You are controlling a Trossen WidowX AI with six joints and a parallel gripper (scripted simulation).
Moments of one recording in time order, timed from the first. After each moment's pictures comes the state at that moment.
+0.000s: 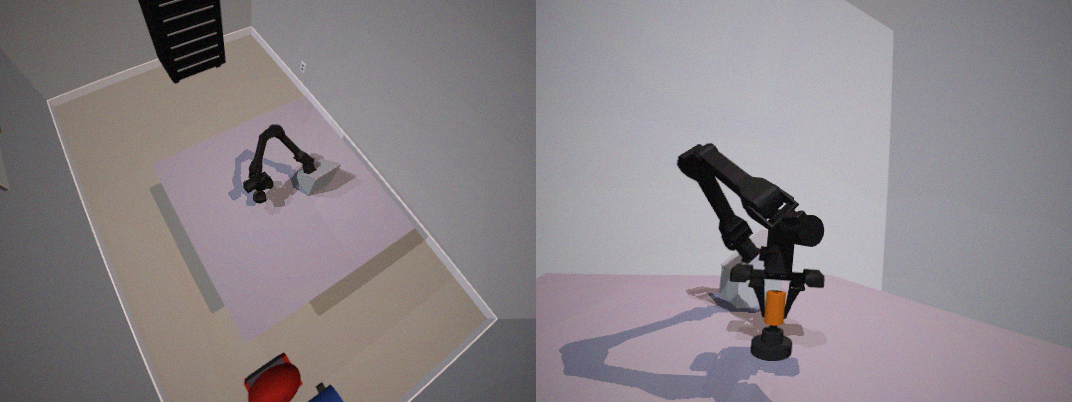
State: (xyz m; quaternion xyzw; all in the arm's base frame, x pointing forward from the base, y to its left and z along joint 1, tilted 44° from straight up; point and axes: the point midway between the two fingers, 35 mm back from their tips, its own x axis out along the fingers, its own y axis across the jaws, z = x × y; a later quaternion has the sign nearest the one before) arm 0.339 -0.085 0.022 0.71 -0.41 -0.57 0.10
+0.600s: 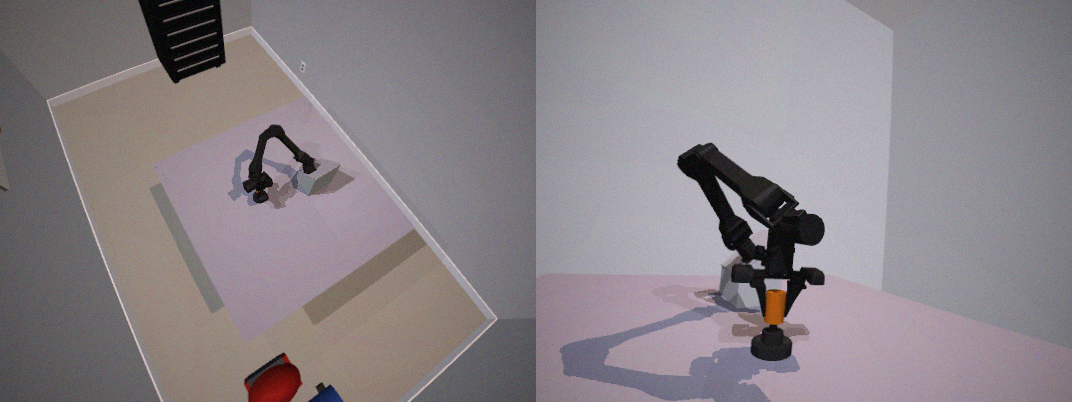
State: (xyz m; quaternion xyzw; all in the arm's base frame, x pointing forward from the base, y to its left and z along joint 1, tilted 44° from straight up) arm 0.340 -0.084 0.024 0.69 -0.35 -0.60 0.17
